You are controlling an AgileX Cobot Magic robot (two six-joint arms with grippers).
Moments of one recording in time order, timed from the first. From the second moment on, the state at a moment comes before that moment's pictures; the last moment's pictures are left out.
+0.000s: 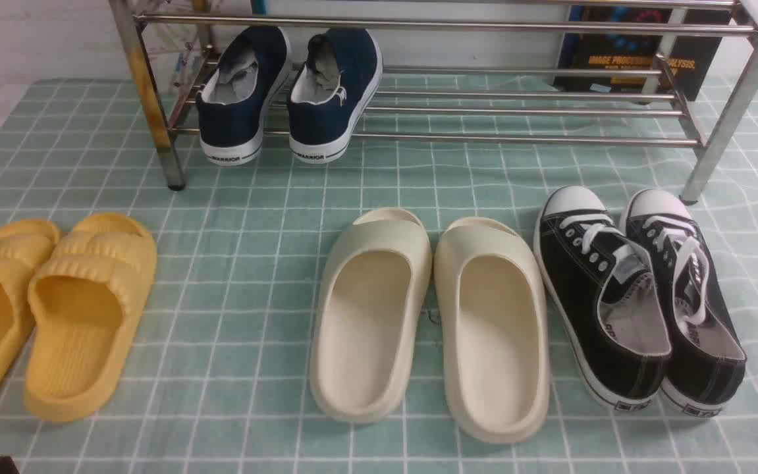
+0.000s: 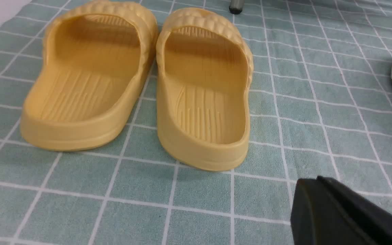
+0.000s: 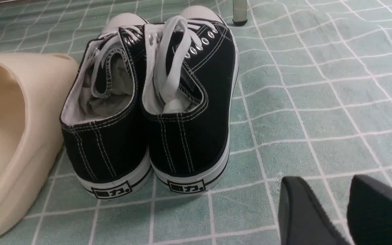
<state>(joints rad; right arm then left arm) -0.03 -0.01 0.01 0.00 0.39 0.17 0.02 -0.01 0.03 -0.03 0.37 -0.14</state>
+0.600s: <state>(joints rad) -0.03 -0.01 0.01 -0.02 0.39 0.17 0.02 -0.01 0.03 -0.03 0.37 -0.14</state>
